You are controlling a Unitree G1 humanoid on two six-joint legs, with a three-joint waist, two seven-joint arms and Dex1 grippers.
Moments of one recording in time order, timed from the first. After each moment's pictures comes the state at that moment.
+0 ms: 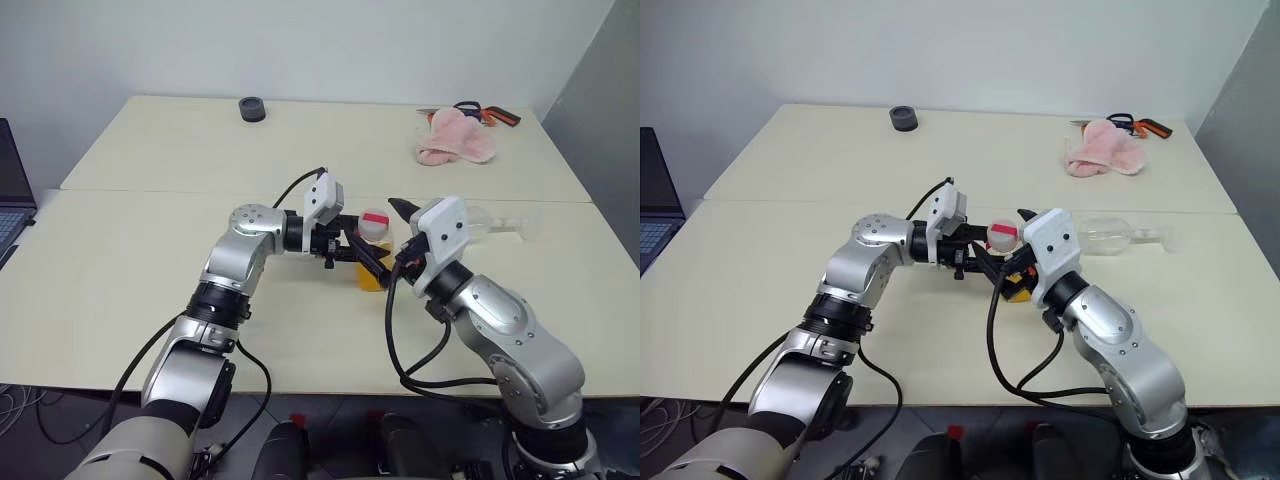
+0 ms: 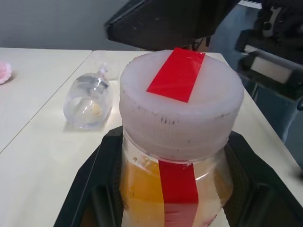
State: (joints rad) left arm -0.84 0.31 -0.17 0.39 -0.27 0.25 -1.30; right arm -0.33 -0.26 0.21 -0.70 0.25 0.73 0.15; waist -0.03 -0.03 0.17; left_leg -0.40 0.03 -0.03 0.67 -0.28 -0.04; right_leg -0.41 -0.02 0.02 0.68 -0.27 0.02
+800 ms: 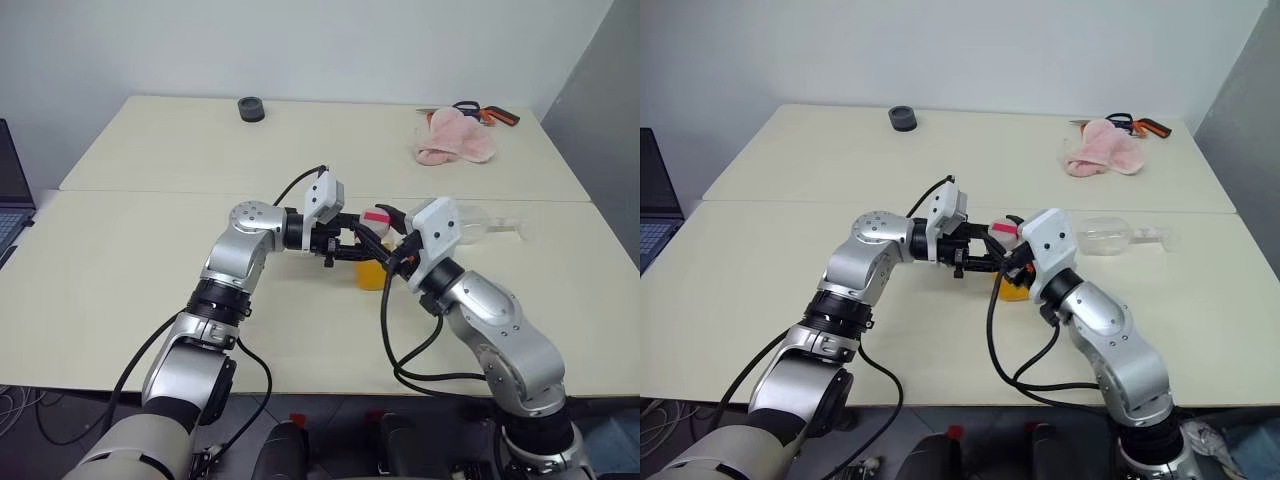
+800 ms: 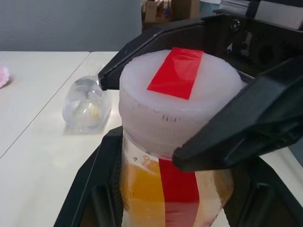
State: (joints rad) left arm -0.86 0.32 -0.17 0.40 -0.27 0.23 -1.32; right arm -0.34 -0.26 0.17 -0.58 0.27 0.61 0.33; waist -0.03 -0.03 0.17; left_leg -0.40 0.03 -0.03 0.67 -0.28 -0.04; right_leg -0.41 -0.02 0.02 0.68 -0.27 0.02
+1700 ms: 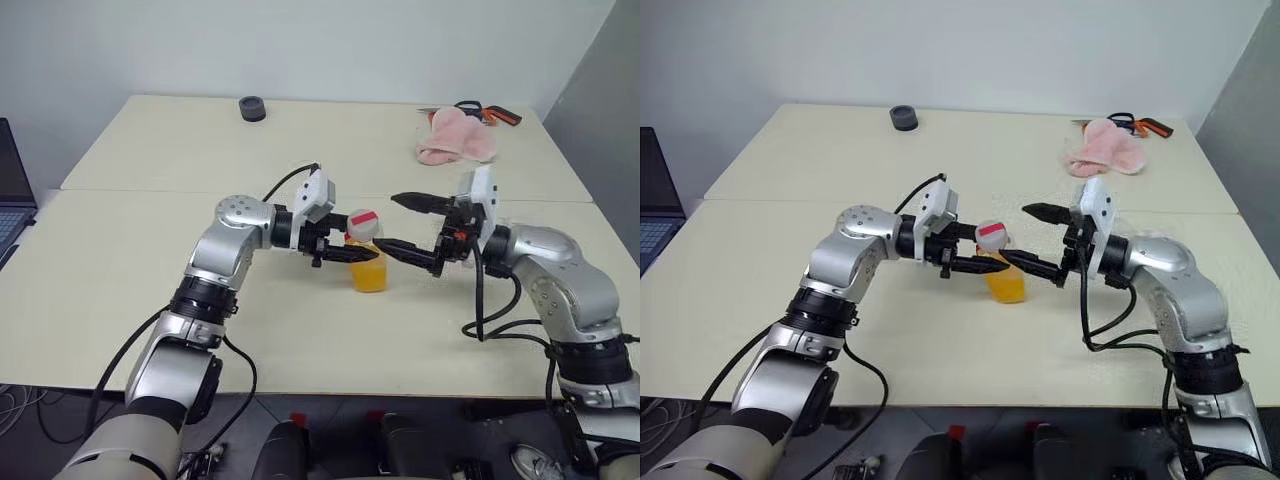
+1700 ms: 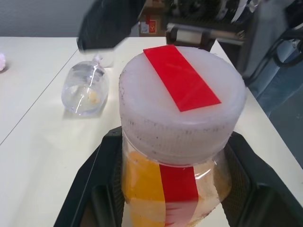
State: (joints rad) left arm -0.85 0.39 -0.18 0.34 -0.28 0.29 -1.36; right arm -0.50 -0.54 0.00 -0.30 0.53 0.54 0.87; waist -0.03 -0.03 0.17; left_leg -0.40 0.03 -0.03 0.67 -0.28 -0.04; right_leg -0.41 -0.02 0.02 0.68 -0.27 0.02
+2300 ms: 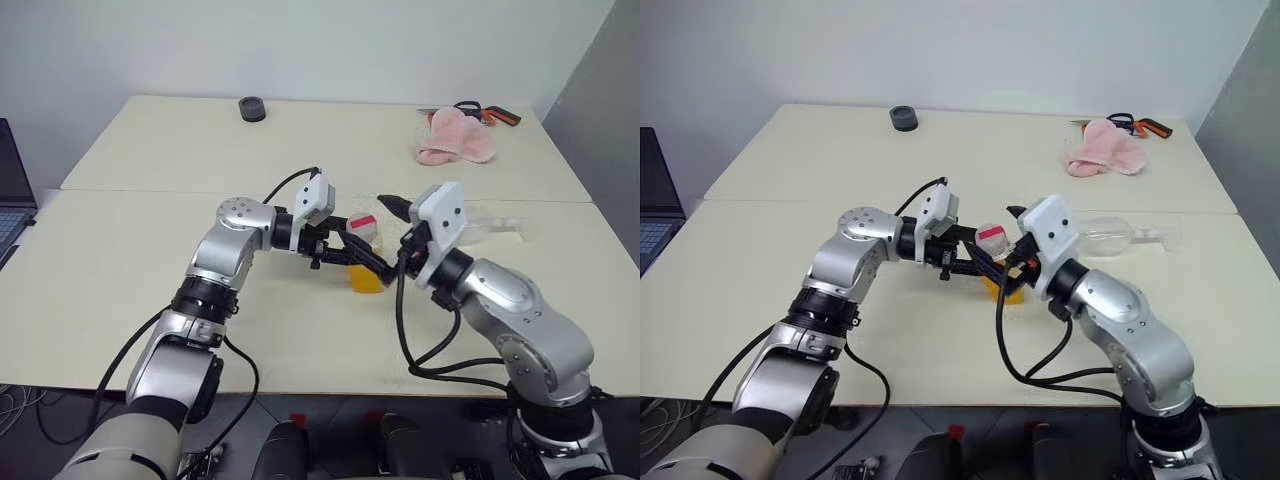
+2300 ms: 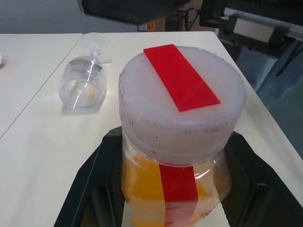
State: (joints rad) left arm -0.87 0.39 -0.19 0.40 -0.25 0.23 -1.37; right arm -0.41 -0.30 0.15 -0.69 0.39 0.82 0.29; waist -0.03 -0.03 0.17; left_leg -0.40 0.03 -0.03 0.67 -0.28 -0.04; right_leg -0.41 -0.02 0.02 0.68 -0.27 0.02
